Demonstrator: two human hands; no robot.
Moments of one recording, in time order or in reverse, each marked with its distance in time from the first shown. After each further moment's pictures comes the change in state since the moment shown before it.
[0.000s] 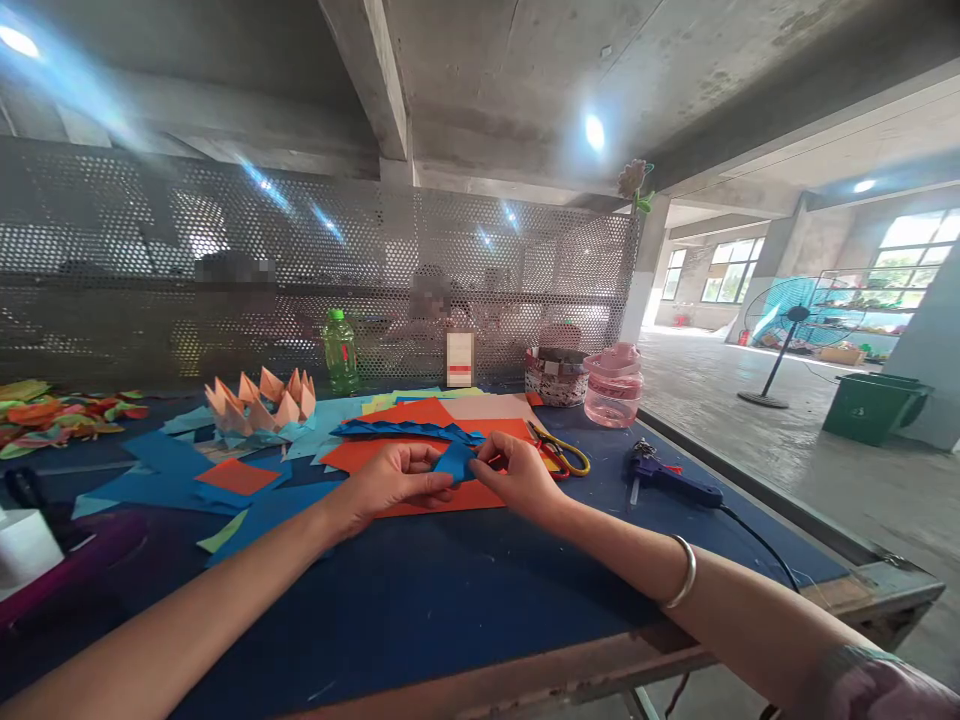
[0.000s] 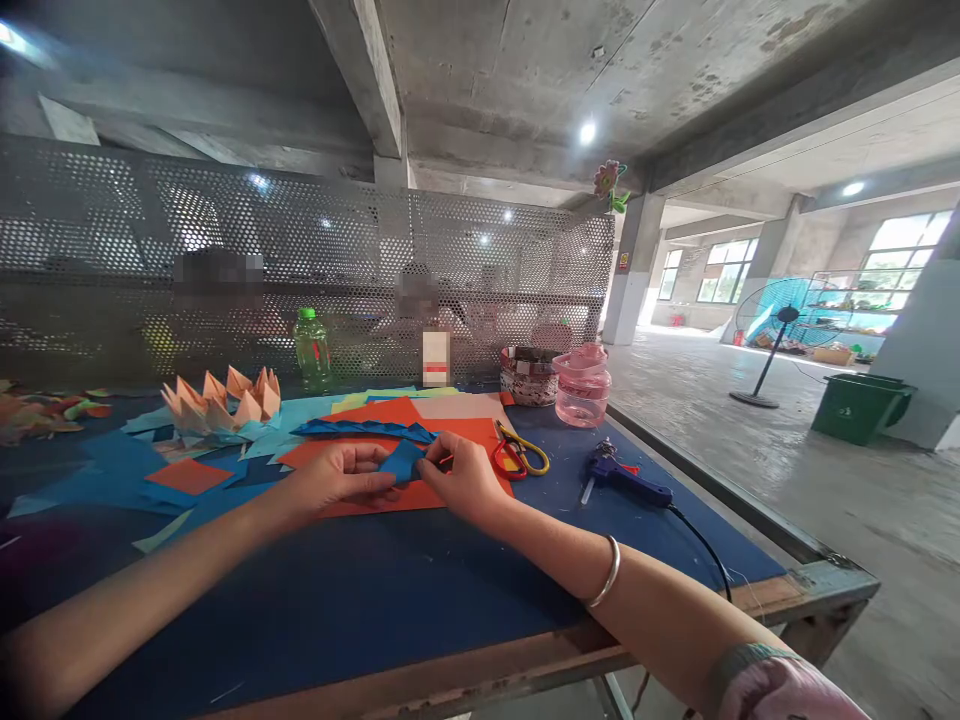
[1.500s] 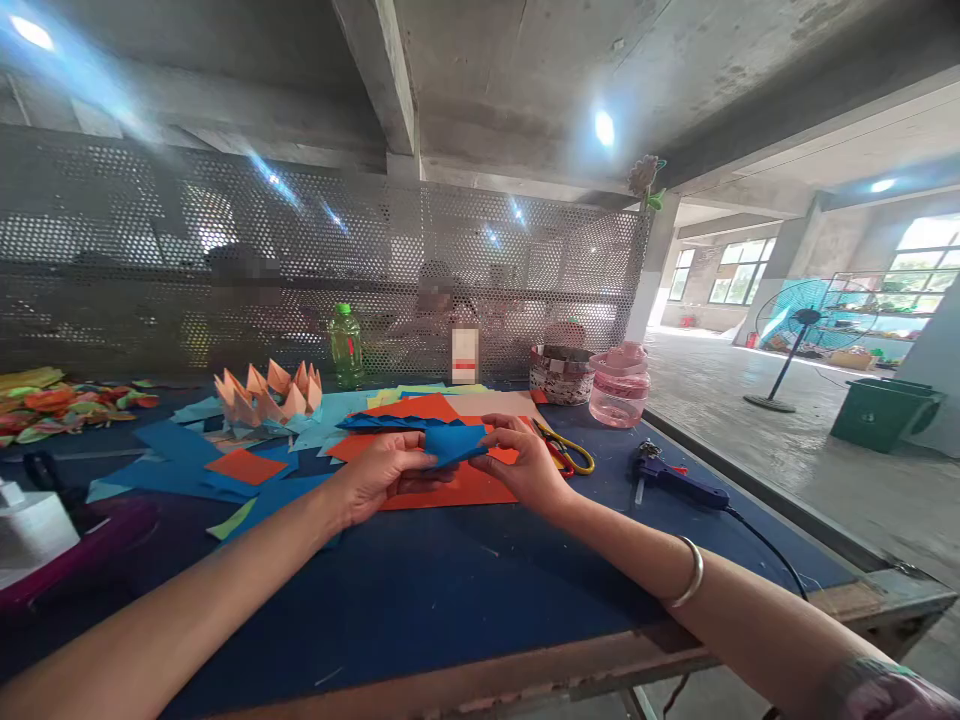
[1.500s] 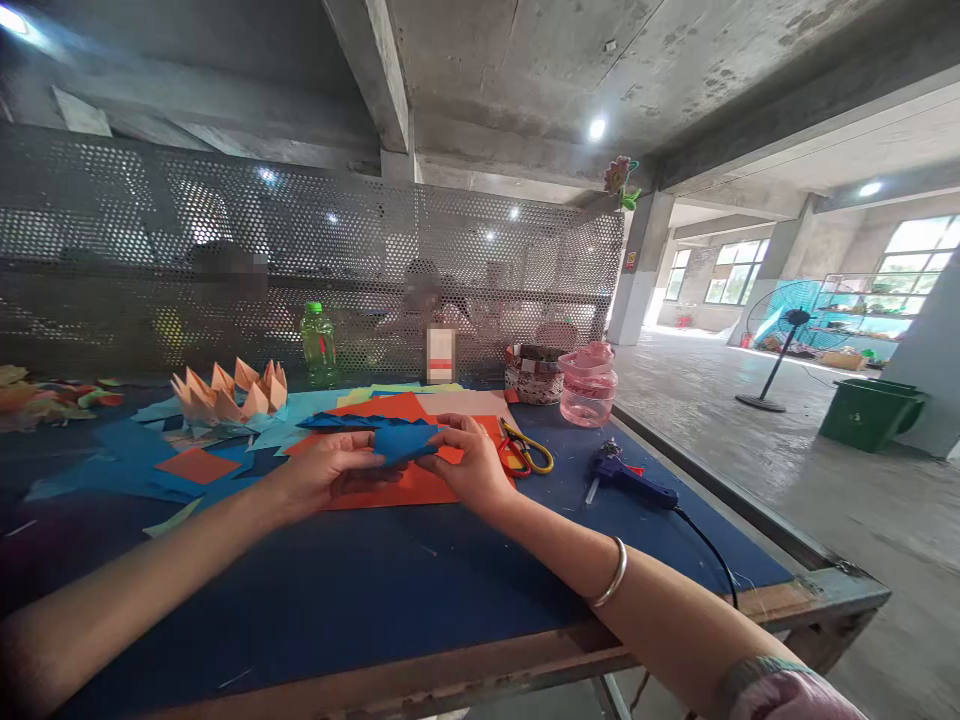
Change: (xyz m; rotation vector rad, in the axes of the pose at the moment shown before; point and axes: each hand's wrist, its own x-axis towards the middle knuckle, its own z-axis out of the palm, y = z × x) left_hand -0.001 0.008 -0.002 -0.258 0.091 -0.089; right_hand 0.004 0.008 -0.006 -0.008 0.031 -0.106
